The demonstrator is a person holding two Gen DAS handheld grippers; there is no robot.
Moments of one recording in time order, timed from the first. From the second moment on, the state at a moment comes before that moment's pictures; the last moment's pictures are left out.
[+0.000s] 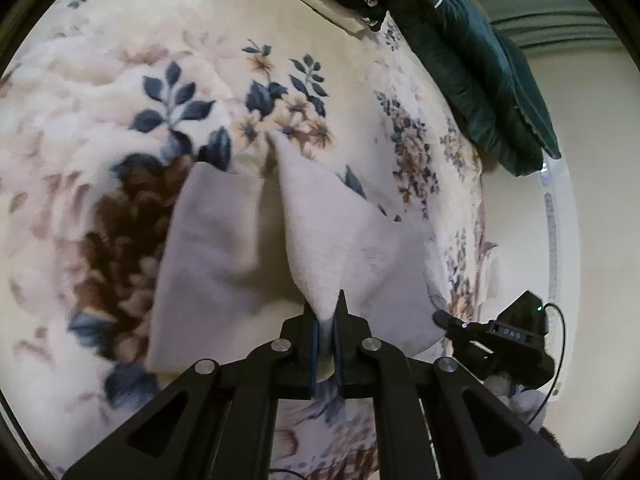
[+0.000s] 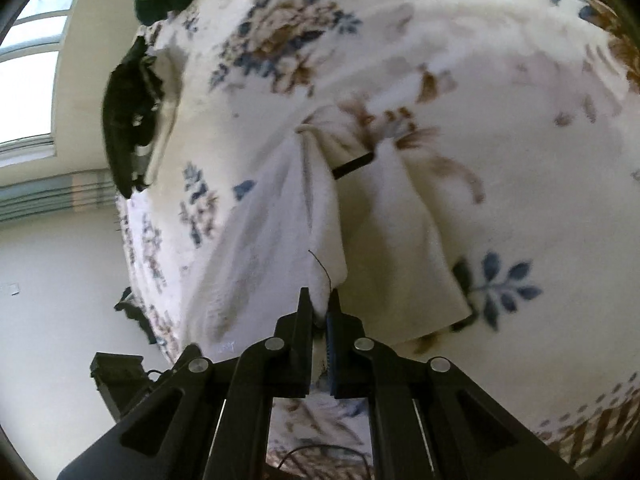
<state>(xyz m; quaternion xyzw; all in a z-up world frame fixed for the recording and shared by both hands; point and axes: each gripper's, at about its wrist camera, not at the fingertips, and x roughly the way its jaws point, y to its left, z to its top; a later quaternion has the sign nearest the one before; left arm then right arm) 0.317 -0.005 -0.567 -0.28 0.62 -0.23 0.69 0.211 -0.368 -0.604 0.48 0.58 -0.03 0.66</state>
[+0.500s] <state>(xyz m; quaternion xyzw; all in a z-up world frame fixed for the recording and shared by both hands) 0.301 -0.001 -0.588 -0.29 0.66 -0.23 0.65 0.204 -0.366 -0.634 0.38 0.67 -0.07 0.63</state>
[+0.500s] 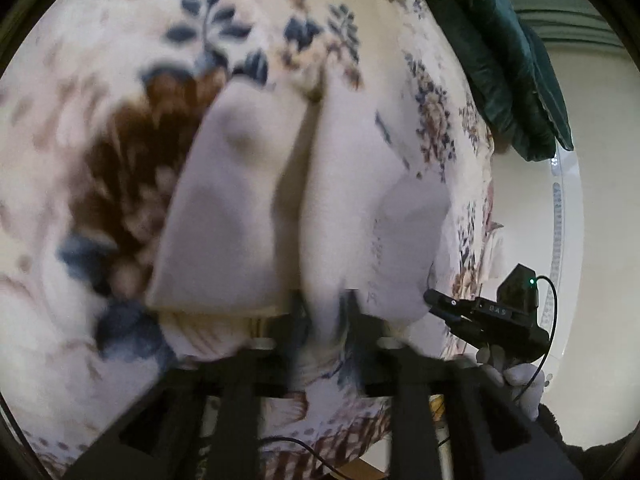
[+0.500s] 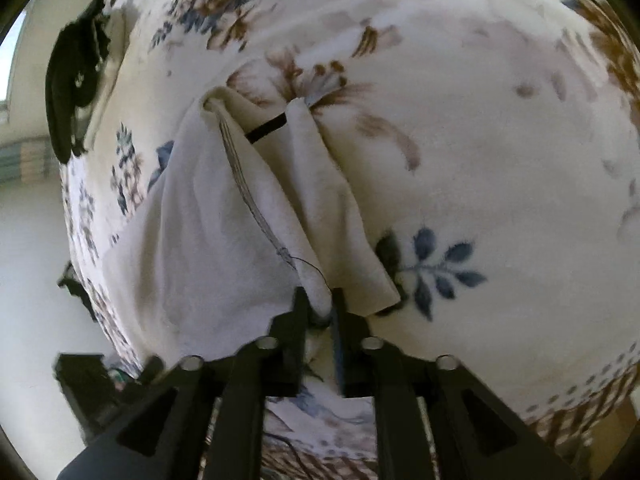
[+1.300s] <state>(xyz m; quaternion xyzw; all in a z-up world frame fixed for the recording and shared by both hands) 0.412 -0.023 -0.625 -0.24 0.65 -0.23 0.69 0.313 -0.392 -0.667 0.46 0.60 -0.03 0.65</state>
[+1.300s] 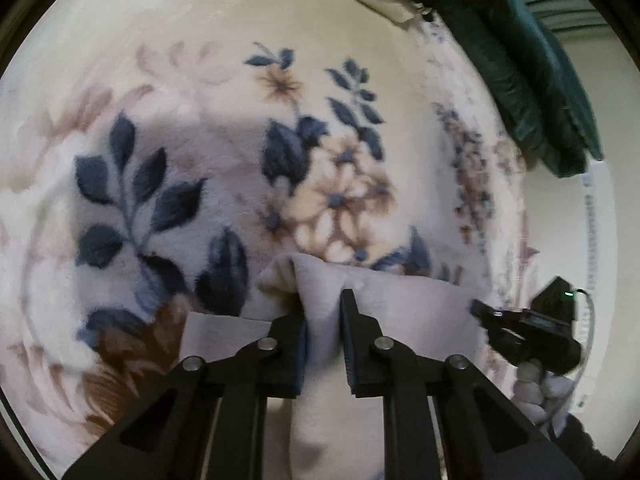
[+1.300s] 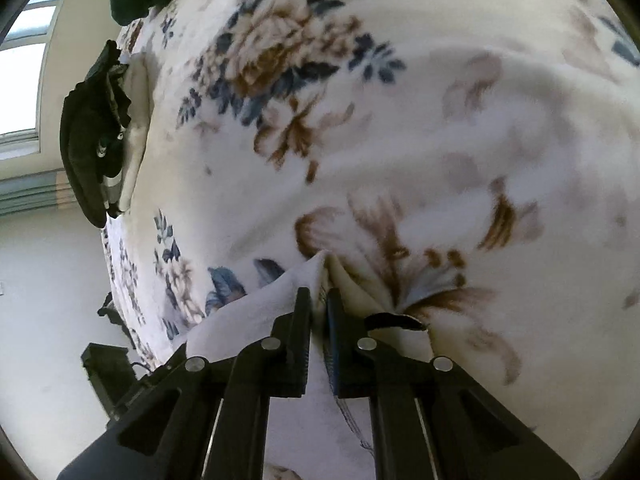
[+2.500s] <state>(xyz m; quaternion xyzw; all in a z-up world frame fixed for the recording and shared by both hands) 0.376 0.019 -0.658 -0.39 0.63 -0.31 0.59 0.282 -0.364 -0.717 0.51 0.62 0.23 0.54</state>
